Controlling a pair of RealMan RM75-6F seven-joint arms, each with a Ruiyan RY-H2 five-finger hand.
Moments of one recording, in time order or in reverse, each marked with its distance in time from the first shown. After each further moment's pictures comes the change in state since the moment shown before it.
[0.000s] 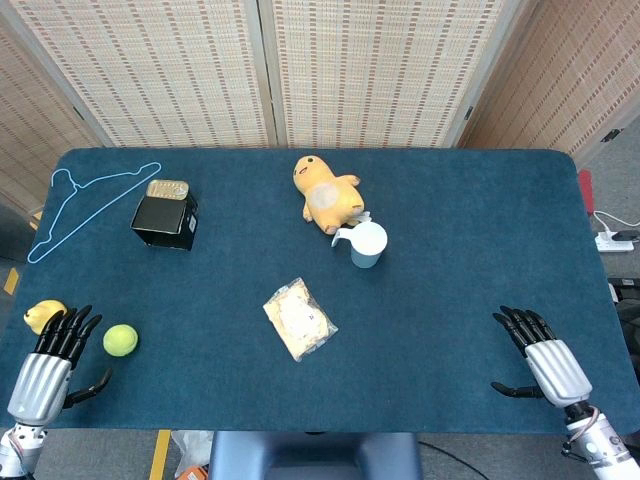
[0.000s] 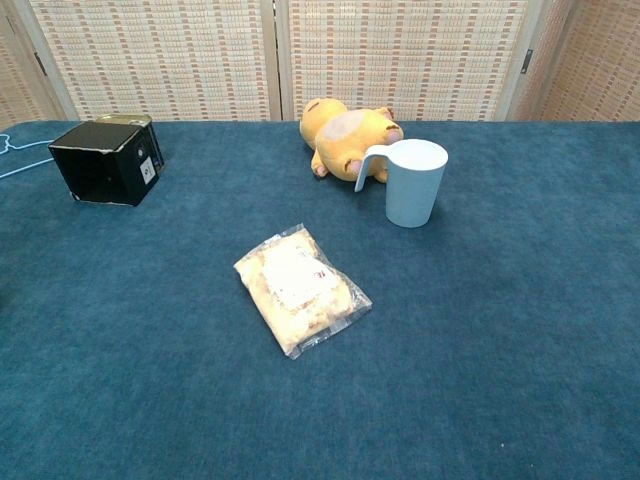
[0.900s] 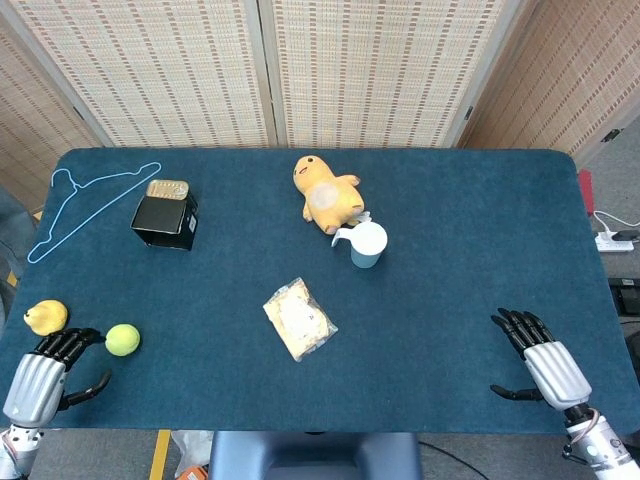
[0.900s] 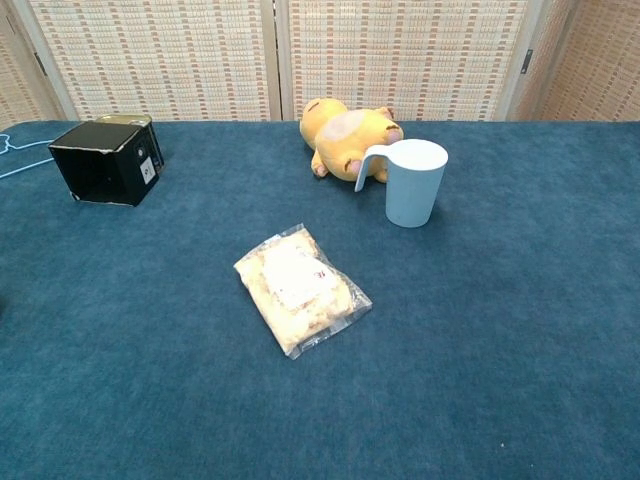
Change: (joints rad) left arm 0.001 -0.010 -0.003 0.042 0.016 0.043 -0.108; right arm -0.003 0.000 -0.008 0.006 -0.019 0.017 0.004
